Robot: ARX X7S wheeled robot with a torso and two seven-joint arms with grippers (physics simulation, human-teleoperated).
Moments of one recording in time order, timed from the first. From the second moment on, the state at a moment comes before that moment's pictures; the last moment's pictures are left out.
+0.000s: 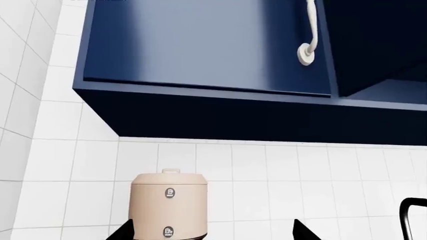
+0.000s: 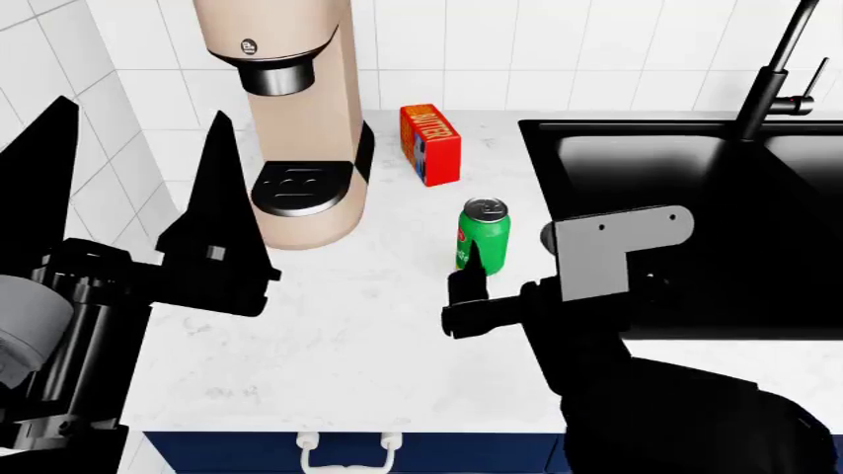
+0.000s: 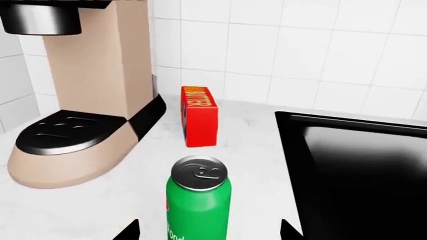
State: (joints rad) left arm -0.37 -0.56 0.03 0.97 -0.73 -0.50 -0.46; right arm 0.81 0.63 -0.75 -0.55 1.20 0.62 1.00
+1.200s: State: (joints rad) left arm -0.37 -0.58 0.07 0.96 -0.74 -0.47 -0.48; right arm 0.96 0.46 -0.83 -0.11 1.16 0.68 0.80
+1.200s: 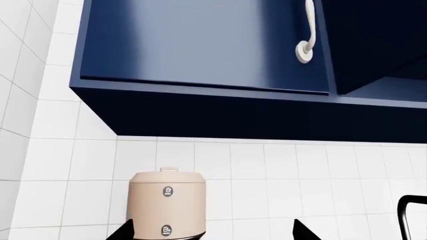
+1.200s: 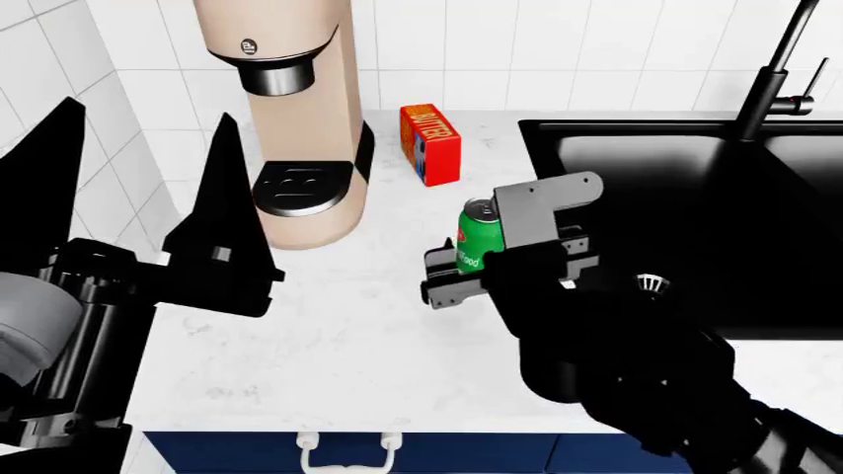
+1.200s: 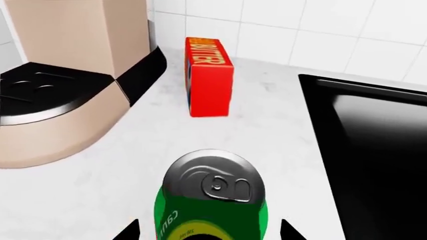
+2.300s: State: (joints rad) left arm -0.53 -0.62 0.09 0.93 -0.83 -0.57 -0.57; right arm 1.06 0.52 -0.76 -0.37 1.29 0.72 0.97
